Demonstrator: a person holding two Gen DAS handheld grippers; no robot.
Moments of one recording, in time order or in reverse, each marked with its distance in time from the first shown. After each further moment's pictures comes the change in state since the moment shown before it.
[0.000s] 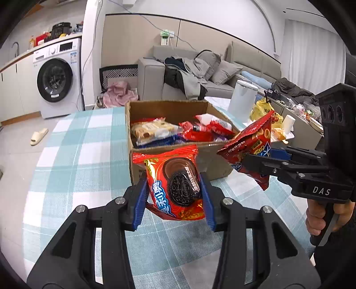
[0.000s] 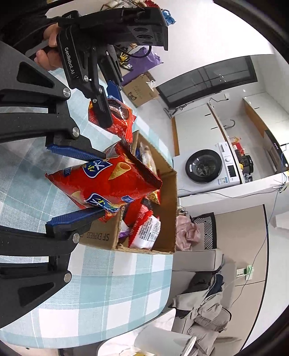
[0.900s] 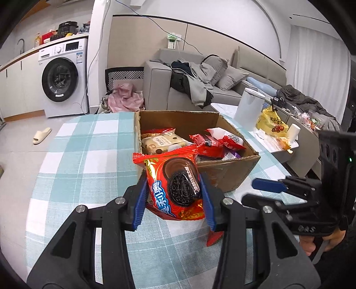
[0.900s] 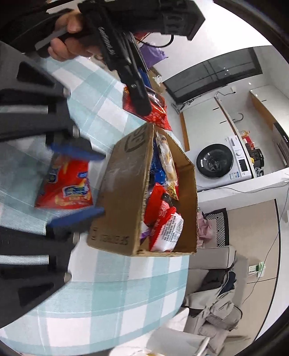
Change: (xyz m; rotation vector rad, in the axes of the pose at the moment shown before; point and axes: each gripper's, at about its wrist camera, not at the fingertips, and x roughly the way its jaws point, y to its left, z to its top) left arm 0.016 0.014 0.027 -0.041 -0.014 0.020; right arm 0.029 -0.005 -0.012 0.036 0.075 -0.011
